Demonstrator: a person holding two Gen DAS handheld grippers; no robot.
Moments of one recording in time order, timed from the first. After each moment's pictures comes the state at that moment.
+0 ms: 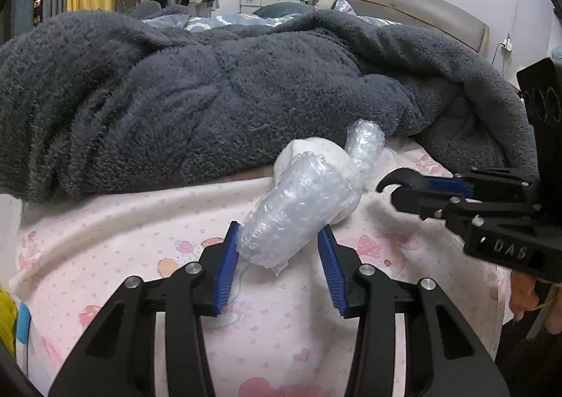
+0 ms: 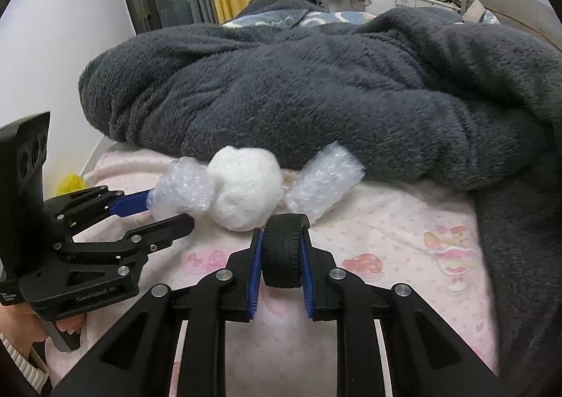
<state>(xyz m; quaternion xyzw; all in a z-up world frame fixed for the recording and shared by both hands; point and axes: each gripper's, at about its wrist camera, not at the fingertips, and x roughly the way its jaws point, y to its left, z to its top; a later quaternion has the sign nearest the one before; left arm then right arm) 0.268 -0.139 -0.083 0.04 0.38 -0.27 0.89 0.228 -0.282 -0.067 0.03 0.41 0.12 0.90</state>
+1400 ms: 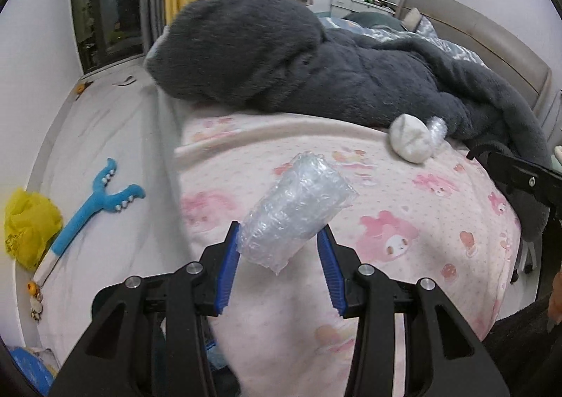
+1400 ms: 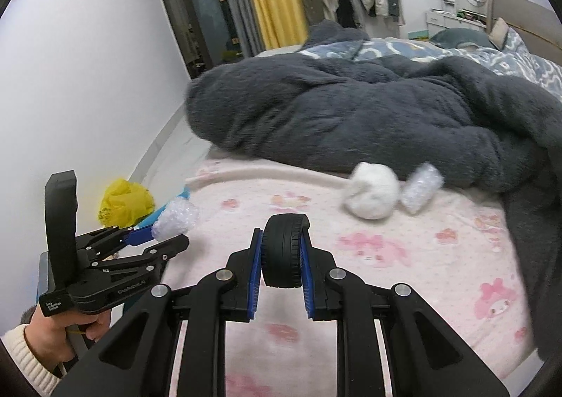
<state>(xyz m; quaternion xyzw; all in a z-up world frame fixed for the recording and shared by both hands) 0.175 -0.001 -0.055 -0.01 0.41 -0.10 0.91 0.146 -0.192 -0.001 0.05 0.37 0.20 0.91</state>
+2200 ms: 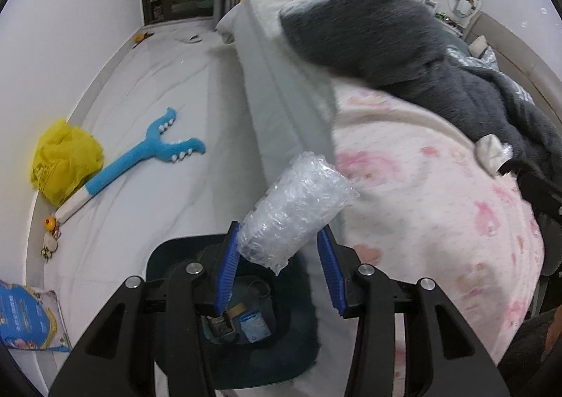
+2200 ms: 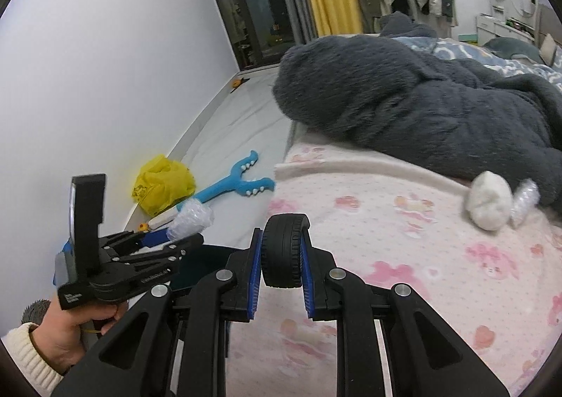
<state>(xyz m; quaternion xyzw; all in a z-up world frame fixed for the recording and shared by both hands) 0.153 0.132 -0.086 -0.08 0.45 0.00 0.89 0.141 -0.070 -0.011 0.03 0.38 0.28 0.88</state>
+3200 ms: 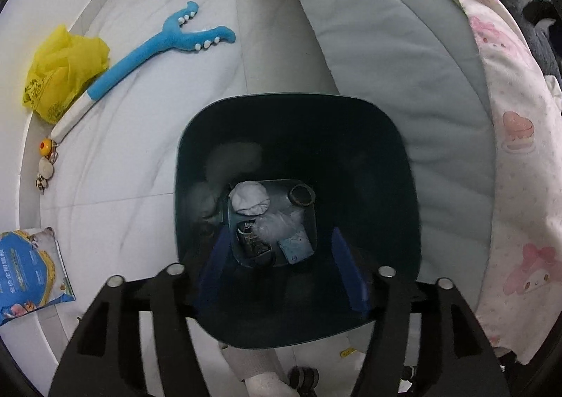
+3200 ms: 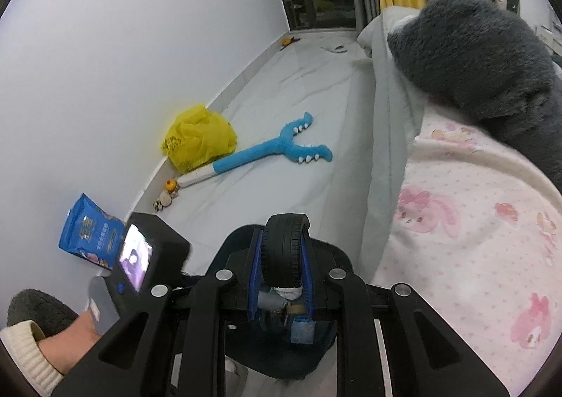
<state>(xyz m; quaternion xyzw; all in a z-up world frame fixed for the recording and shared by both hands) 0.115 0.208 -0.199 -0.11 0.60 0.01 0.79 0.150 0.070 -0.059 -0.03 0.43 0.36 0.83</state>
